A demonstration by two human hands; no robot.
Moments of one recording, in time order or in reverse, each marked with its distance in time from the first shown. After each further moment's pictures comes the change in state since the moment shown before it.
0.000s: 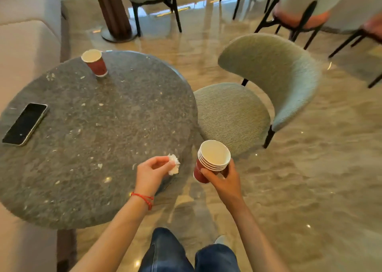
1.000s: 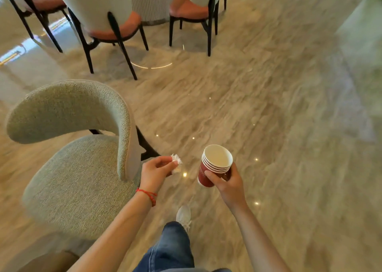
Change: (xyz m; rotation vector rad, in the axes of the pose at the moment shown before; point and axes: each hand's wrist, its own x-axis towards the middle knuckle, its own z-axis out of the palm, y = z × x) left_hand -0.018 0.056 0.561 0.366 -0.715 0.070; right_hand 0.061 -0.004 -0.470 0.149 0.776 0.058
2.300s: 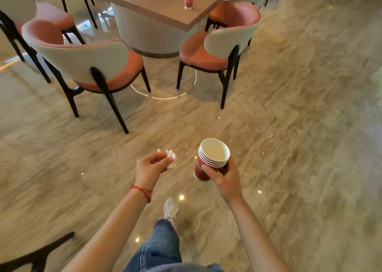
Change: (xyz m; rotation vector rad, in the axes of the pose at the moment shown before) left_hand 0.563 0.407 0.136 -0.159 0.147 -0.007; right_hand 0.678 -0.304 0.081 -0.078 -0.127 -0.106
